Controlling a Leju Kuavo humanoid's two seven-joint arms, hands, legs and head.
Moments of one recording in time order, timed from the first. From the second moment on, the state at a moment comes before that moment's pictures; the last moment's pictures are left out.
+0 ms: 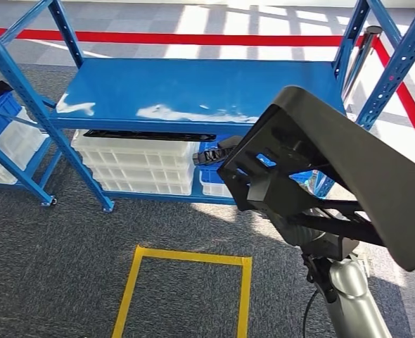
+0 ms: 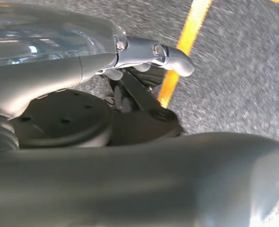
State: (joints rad) left arm -0.09 -0.15 1.33 -0.22 -0.98 -0.27 -0.37; right arm -0.13 -0.14 0.15 -1.71 -0.01 0.32 -0.44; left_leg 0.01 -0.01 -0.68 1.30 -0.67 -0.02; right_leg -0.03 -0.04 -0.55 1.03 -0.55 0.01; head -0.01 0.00
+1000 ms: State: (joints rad) left arm -0.08 -0.15 1.33 -0.22 -0.97 -0.20 -0.25; right arm -0.12 -0.18 0.20 -1.79 0.02 0.33 -0.49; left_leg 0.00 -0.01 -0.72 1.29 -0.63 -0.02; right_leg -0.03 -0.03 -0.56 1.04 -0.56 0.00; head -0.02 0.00
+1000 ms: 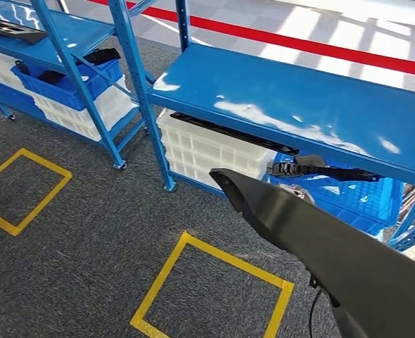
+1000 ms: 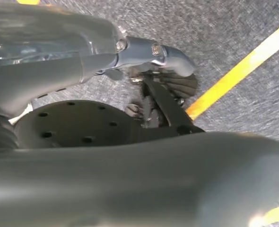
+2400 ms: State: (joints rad) left arm -0.07 -0.11 1.36 -0.22 -0.94 -0.19 -0.24; right arm -0.15 -0.17 0.23 -1.83 0.06 0.31 -0.54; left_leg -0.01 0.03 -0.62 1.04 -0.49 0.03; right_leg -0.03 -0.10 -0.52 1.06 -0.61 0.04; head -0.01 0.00
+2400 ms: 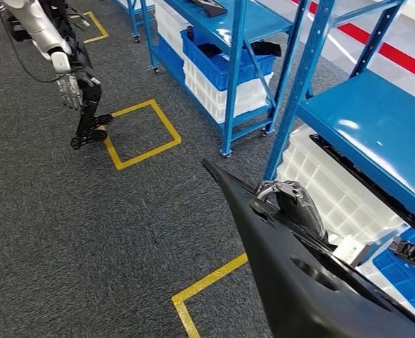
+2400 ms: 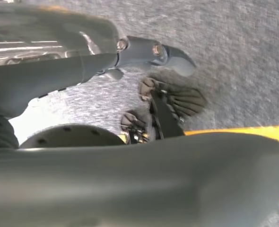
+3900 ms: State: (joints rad) left arm -0.07 -0.15 1.37 -0.22 -0.93 -0.20 -0.23; right arm -0.18 -0.19 0.27 -1.83 0.04 0.32 -0.51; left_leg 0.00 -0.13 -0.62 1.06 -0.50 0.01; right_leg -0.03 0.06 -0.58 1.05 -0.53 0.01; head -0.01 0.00
